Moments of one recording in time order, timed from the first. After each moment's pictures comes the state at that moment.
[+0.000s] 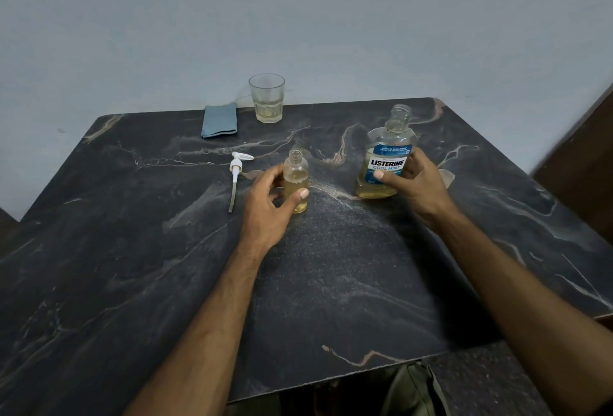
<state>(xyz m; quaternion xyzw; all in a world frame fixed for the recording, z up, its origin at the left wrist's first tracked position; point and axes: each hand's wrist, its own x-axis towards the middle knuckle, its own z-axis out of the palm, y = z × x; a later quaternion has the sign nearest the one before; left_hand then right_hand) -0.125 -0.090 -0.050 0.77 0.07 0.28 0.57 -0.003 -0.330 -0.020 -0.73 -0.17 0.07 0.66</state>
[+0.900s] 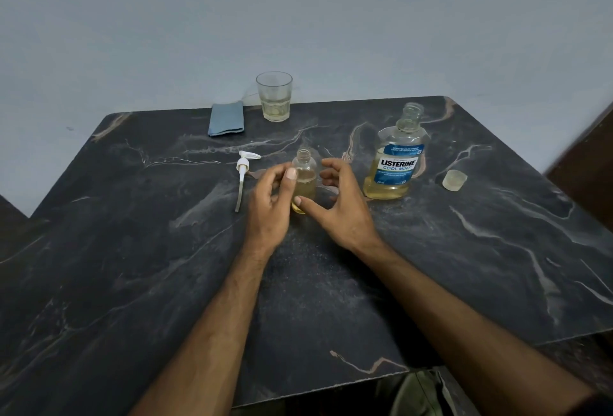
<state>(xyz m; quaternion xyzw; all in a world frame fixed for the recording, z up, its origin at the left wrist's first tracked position) -0.124 -0.090 -0.047 0.73 0.06 0.31 0.60 -0.076 -0.223 -0.043 -0.80 -0.28 -0.03 0.53</state>
